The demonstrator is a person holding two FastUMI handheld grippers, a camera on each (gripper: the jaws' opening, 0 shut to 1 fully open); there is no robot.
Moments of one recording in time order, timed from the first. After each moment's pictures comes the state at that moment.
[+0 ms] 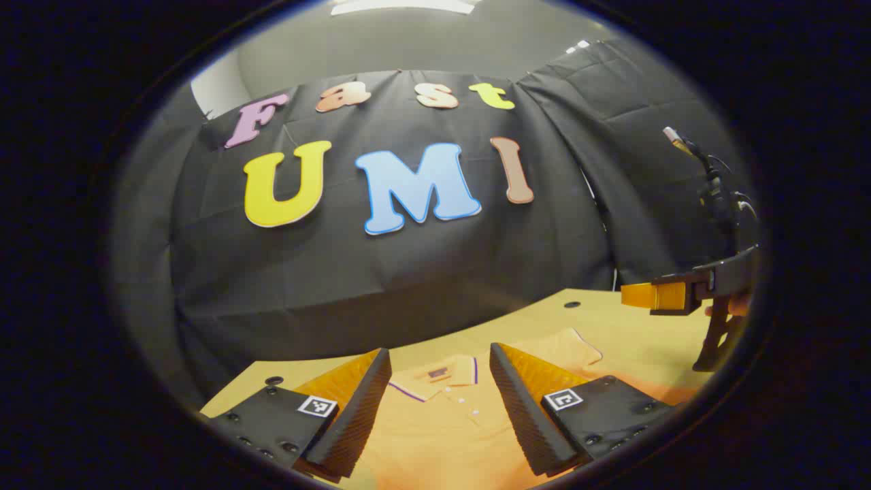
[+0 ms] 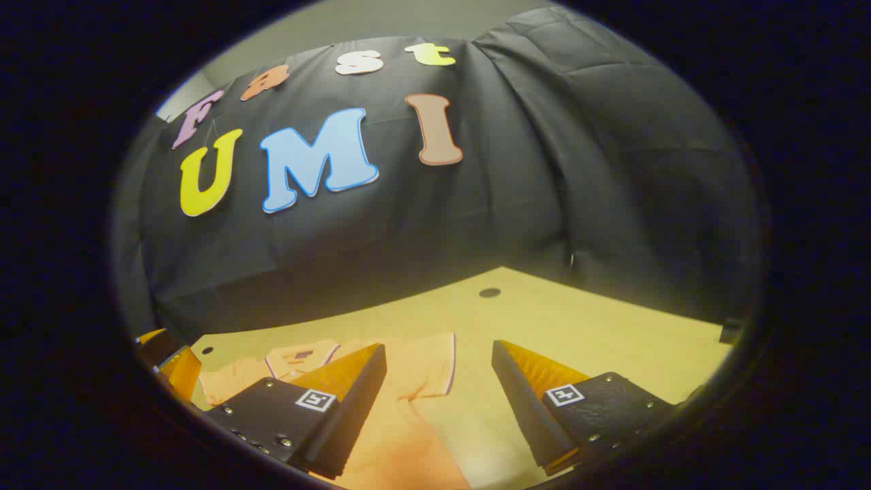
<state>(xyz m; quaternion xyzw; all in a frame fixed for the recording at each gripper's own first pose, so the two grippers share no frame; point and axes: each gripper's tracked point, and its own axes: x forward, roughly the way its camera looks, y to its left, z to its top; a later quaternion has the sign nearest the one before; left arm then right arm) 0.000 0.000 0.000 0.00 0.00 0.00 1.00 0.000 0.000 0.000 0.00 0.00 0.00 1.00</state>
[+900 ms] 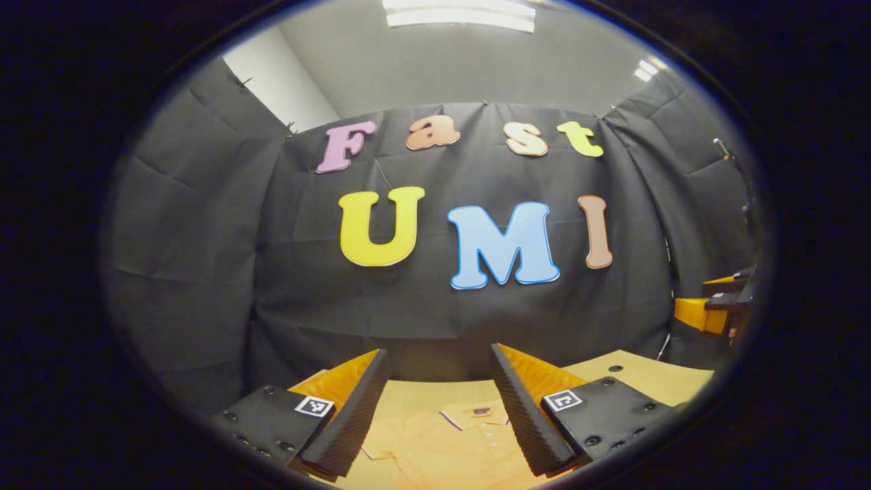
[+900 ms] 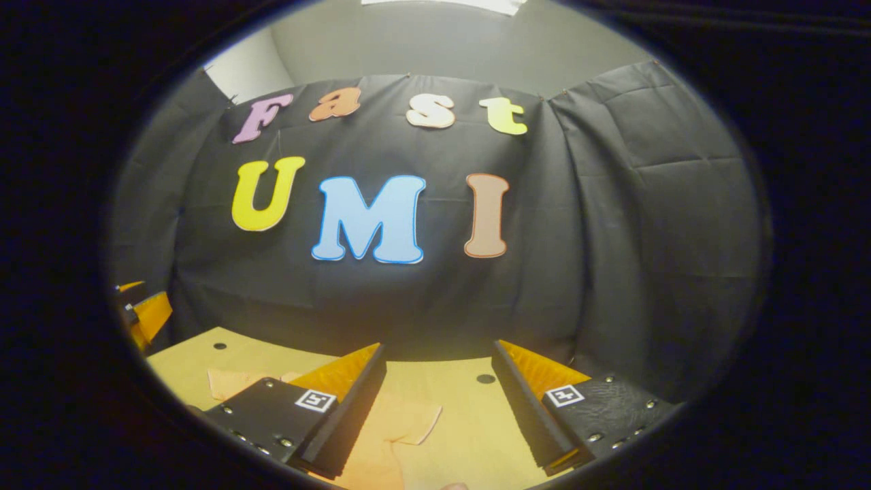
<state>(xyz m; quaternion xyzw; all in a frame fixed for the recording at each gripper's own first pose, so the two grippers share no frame) -0.068 0.055 0.131 -0.05 -0.03 0.16 0.98 -0.045 0.011 0.131 -0.14 -0.06 0.07 0.99</state>
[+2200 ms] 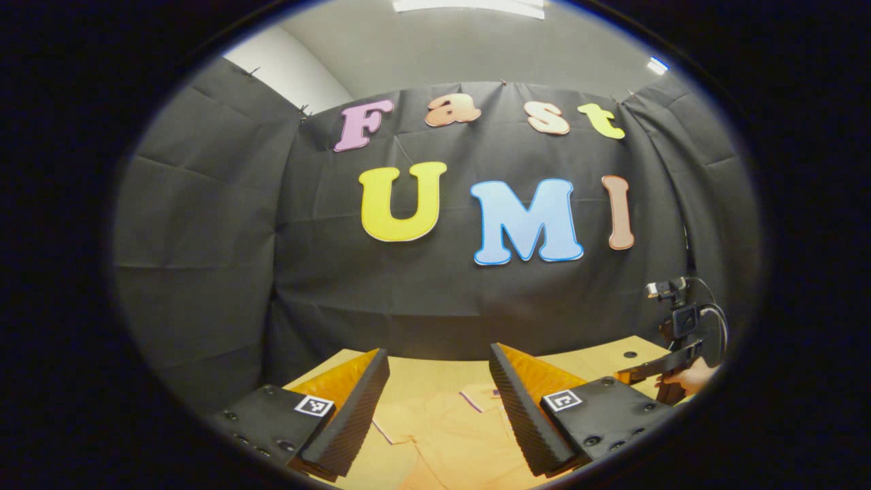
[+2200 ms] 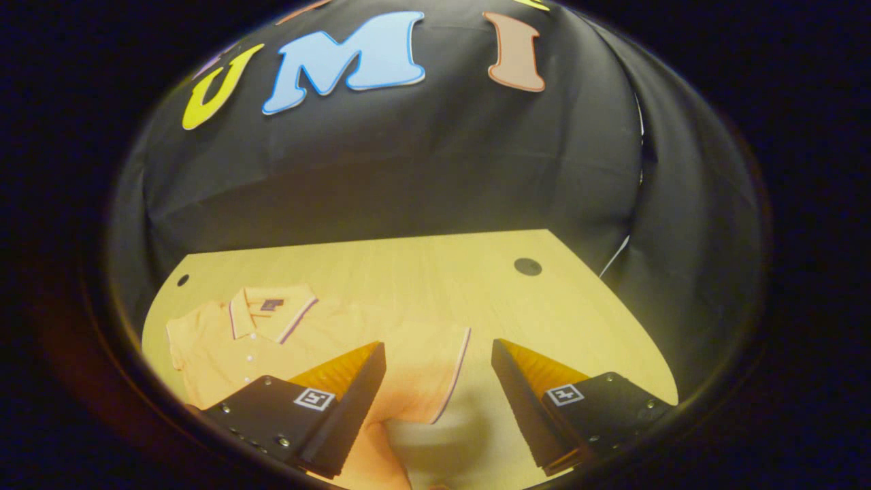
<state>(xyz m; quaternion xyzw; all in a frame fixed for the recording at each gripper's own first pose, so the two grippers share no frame) -0.084 0.083 0.107 -0.07 0.03 0.20 0.98 0.131 -0.001 -0.085 -0.11 0.26 0.04 0.96</state>
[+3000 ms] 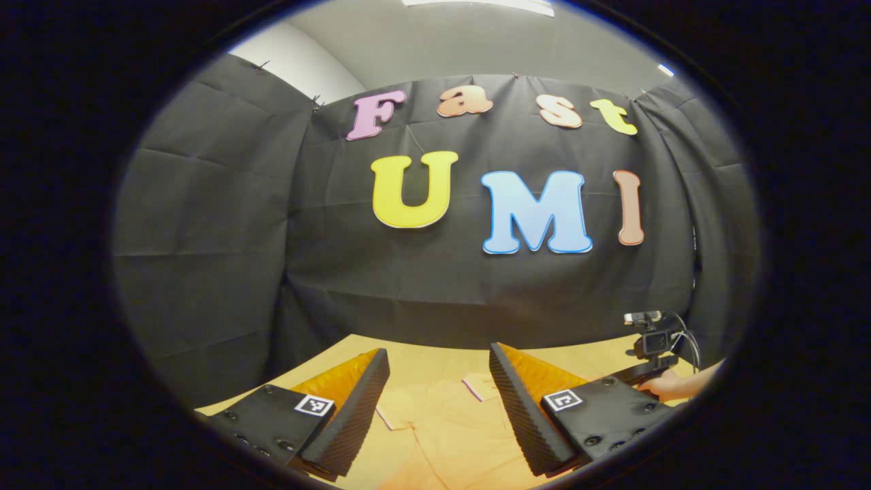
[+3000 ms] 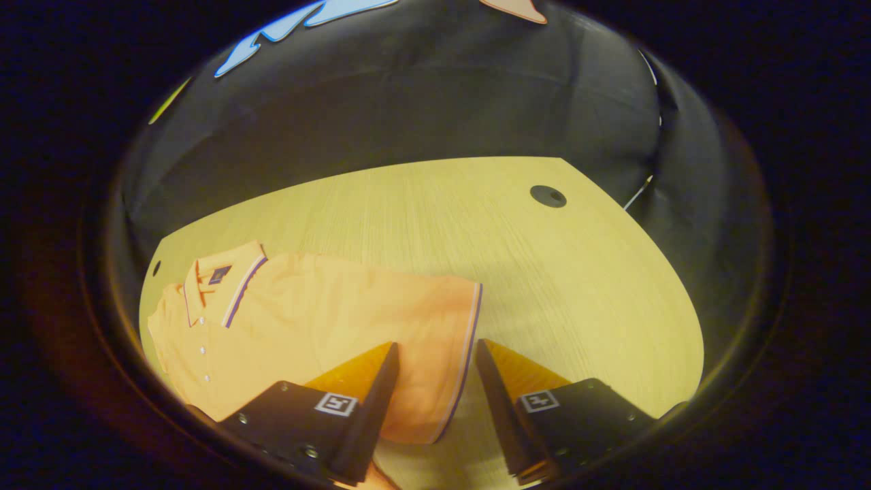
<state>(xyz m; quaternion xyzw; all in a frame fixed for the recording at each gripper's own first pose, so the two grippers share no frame) -0.093 0.069 0.098 -0.09 0.05 0.21 0.97 0.164 -0.015 -0.162 -0.09 0.38 0.01 0.92</state>
